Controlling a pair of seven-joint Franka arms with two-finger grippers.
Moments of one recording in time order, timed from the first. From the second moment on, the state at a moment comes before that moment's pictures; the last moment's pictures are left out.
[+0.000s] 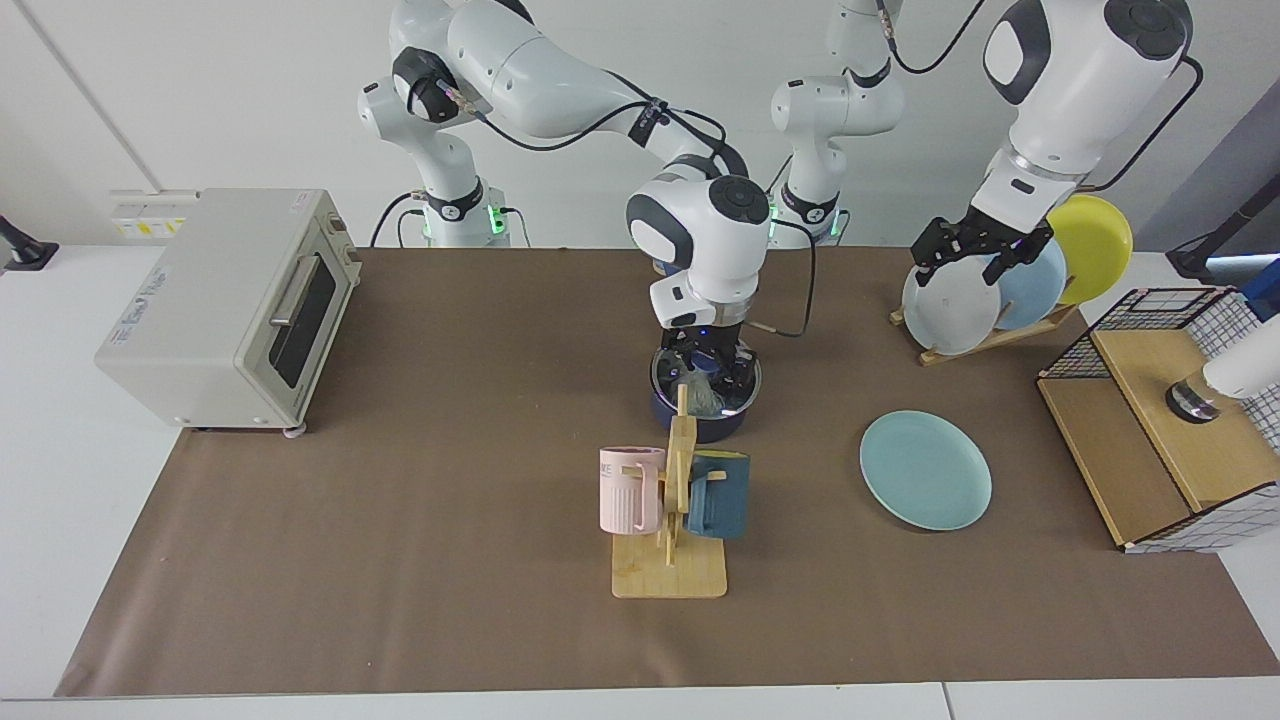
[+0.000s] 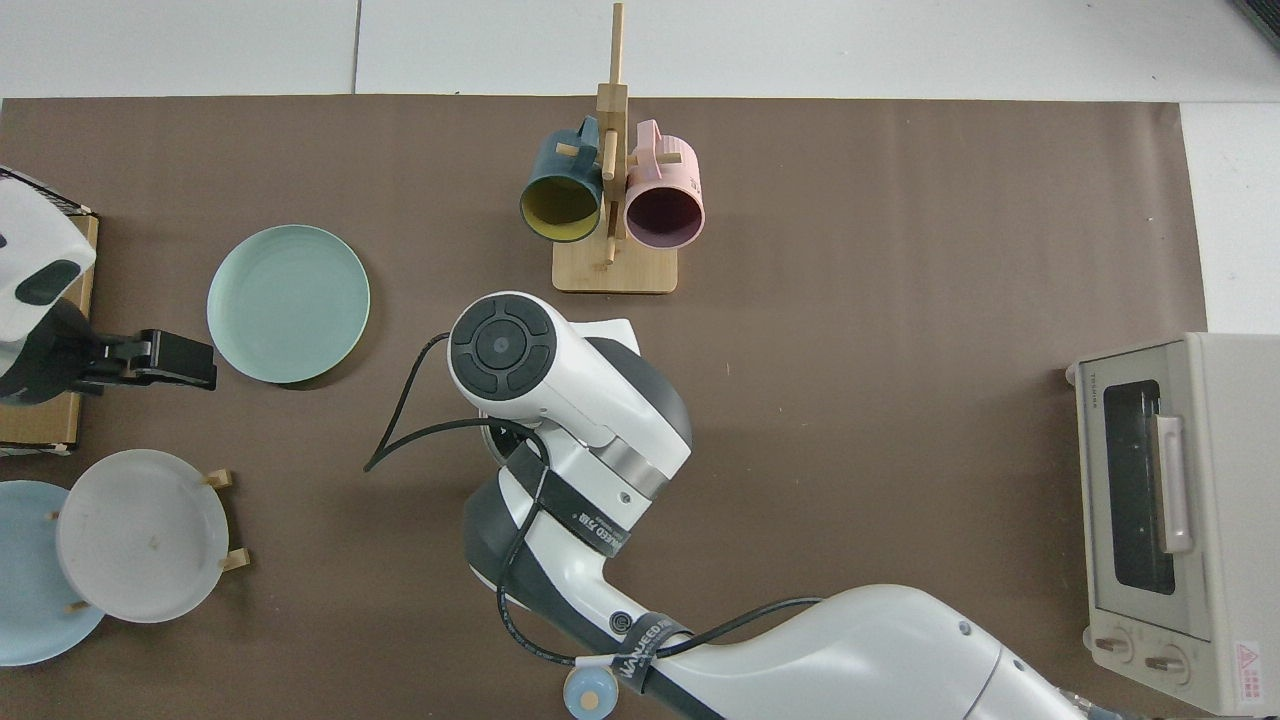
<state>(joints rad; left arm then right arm) -0.01 -0.04 -0.02 -1.70 -0.02 1.61 -0.02 0.43 0.65 0.38 -1.31 -0.27 1.91 1.42</state>
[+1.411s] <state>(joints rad) -0.01 -0.04 -0.02 -1.70 -0.02 1.61 -0.02 0.29 0.41 0.41 -1.33 -0.16 1.81 1.17</state>
